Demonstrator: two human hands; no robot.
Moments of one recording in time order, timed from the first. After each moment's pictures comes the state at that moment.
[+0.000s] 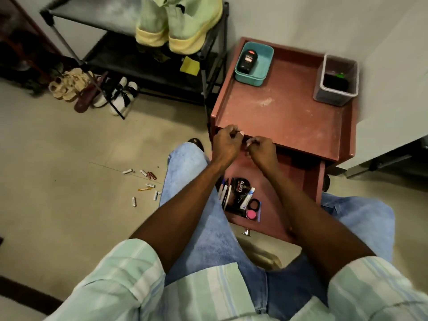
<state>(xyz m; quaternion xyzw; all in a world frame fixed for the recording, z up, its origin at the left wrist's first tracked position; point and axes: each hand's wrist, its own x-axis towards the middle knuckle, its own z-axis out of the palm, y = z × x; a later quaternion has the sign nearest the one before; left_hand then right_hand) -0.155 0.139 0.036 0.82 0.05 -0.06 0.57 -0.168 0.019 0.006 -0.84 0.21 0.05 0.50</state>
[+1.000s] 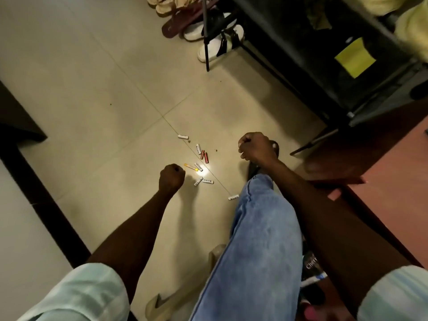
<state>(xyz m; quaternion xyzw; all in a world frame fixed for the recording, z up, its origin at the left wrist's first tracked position) -0.171 0.501 -0.229 0.74 0.50 -0.15 0.42 0.009 0.302 -0.128 -0.86 -0.03 0.36 0.36</state>
